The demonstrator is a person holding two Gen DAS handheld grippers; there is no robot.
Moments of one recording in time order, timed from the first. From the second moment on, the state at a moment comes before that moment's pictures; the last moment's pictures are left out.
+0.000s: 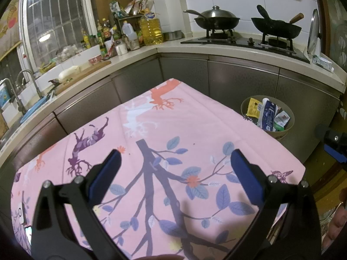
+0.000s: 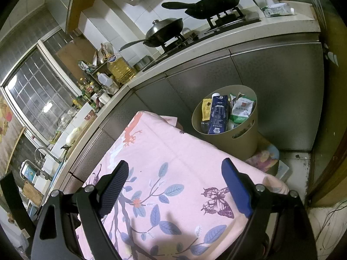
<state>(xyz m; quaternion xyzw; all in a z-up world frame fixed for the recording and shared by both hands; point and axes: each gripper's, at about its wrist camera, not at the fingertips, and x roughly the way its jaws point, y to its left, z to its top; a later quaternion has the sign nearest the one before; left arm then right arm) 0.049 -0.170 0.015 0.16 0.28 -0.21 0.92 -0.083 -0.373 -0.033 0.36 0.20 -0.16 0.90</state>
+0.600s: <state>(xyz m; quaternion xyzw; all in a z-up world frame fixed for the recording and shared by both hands) 0.050 -0.170 0.015 0.16 0.28 -0.21 0.92 -0.084 -0.372 -0.034 0.36 0.20 -0.16 0.90</state>
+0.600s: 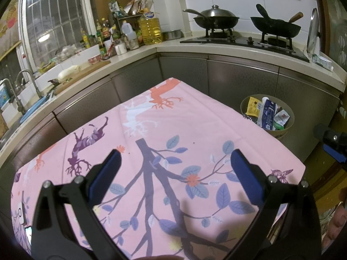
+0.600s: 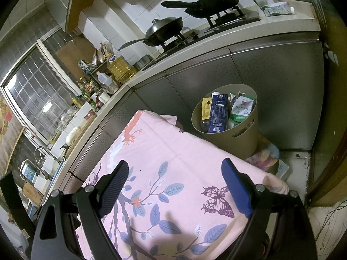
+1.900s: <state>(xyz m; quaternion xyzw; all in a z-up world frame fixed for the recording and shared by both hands) 0.043 -0.170 0.017 0.16 0.28 -0.23 0.92 -0.084 -0.372 -0.032 0.36 0.20 -0.16 0.90</state>
